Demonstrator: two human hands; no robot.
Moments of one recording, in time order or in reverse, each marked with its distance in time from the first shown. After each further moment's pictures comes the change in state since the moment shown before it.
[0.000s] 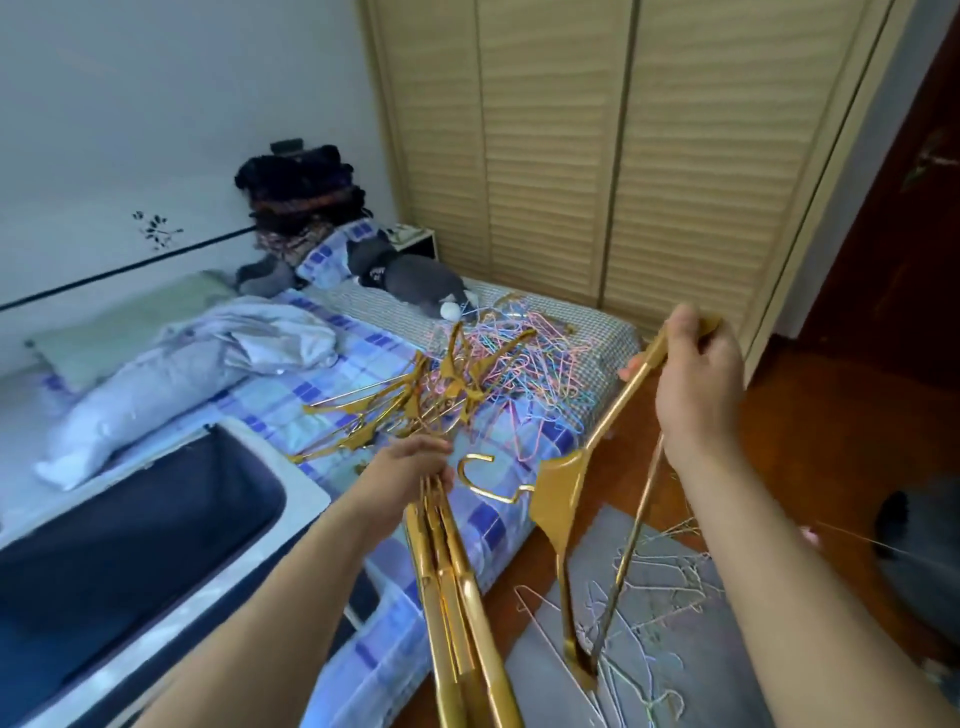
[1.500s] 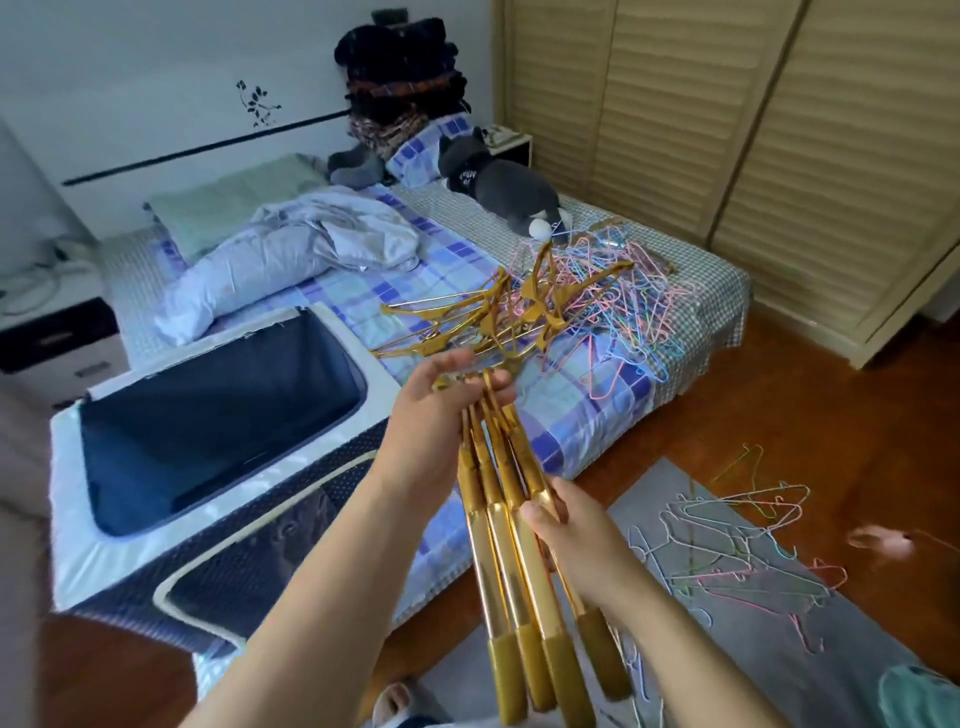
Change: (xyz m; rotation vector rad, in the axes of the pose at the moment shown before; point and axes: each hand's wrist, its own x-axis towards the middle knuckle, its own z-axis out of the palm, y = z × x) left_hand -0.084 0.018 -0.008 -0.564 0.273 0.026; right_hand -0.186 0.111 0.044 -0.402 -1.006 0.387
